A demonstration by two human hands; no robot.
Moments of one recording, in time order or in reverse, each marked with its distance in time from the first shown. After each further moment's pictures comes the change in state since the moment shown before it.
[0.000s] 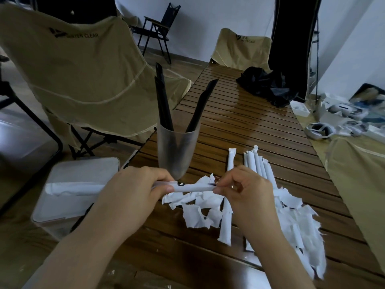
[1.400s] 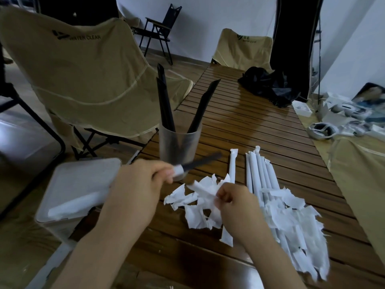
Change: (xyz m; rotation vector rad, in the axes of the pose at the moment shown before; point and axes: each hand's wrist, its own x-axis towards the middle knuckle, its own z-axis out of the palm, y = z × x) left_hand 0.004 0.011 0.002 -0.108 0.185 -0.123; right_hand -0.008 0.002 0.013 -0.117 -0.281 0.344
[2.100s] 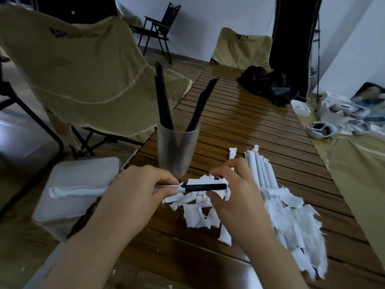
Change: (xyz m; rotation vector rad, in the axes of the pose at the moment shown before) left_hand 0.000 -0.011 0.001 0.083 -0.196 0.136; right_hand -0.002 -0.004 -0.003 -0.160 0.297 -0.421
